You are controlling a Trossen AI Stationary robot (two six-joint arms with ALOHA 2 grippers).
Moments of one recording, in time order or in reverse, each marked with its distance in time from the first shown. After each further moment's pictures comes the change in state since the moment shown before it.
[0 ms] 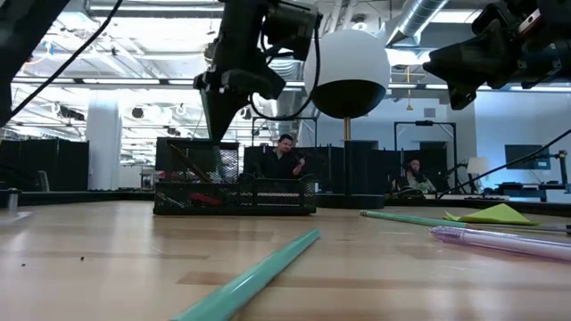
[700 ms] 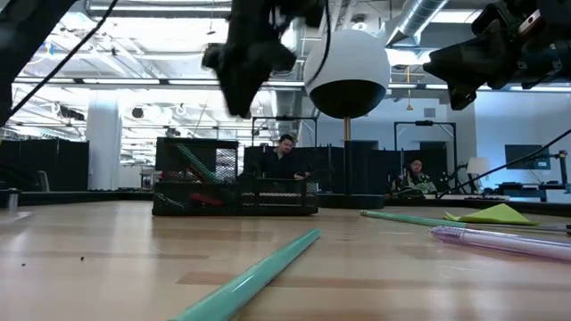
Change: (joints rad) left arm -0.029 0.031 0.260 -0.091 -0.055 -0.145; right arm 0.000 0.000 0.000 -0.002 0.000 -0.001
